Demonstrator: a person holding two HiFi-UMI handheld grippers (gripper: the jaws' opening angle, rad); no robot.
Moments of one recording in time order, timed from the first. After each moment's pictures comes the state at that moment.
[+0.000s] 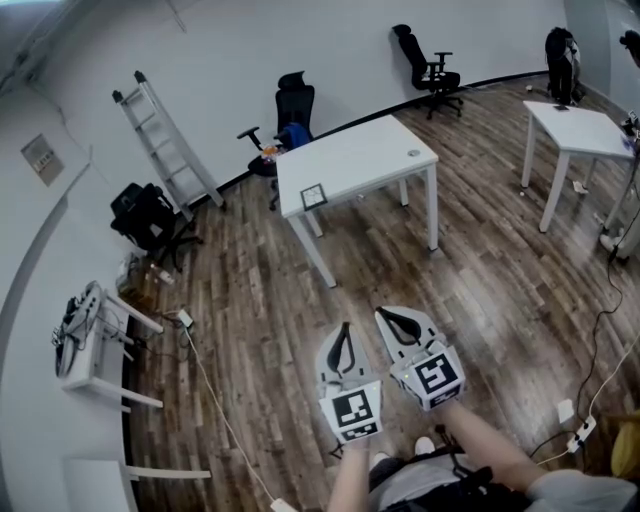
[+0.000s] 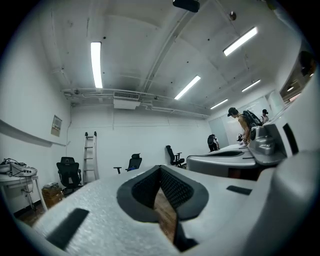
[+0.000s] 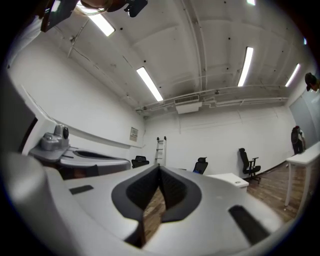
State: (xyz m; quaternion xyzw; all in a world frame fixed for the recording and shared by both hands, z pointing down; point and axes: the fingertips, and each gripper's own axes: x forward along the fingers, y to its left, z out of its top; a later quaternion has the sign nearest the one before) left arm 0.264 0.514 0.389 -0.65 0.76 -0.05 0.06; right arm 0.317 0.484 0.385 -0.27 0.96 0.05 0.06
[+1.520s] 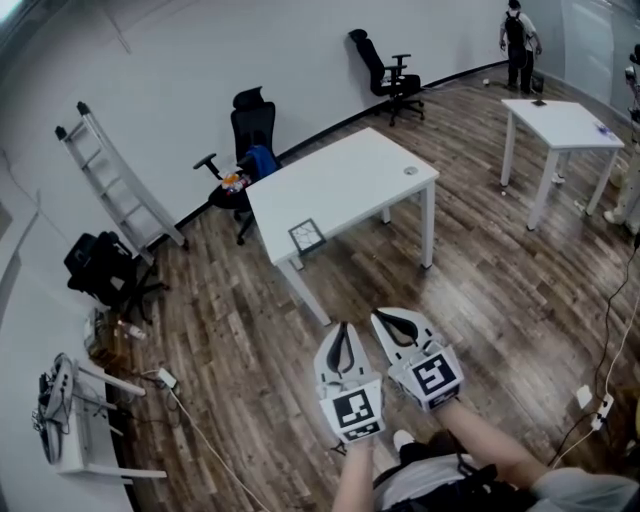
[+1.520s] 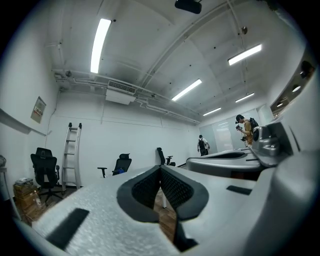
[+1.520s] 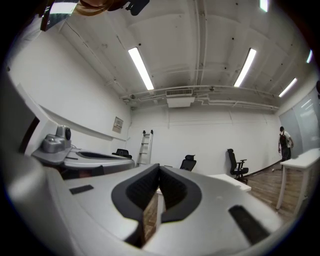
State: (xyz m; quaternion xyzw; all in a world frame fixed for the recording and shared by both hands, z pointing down) left arm 0.059 0.301 0.402 -0.71 0.70 -0.03 0.05; right arm 0.113 0.287 0.395 -0.36 0.93 0.04 0.02
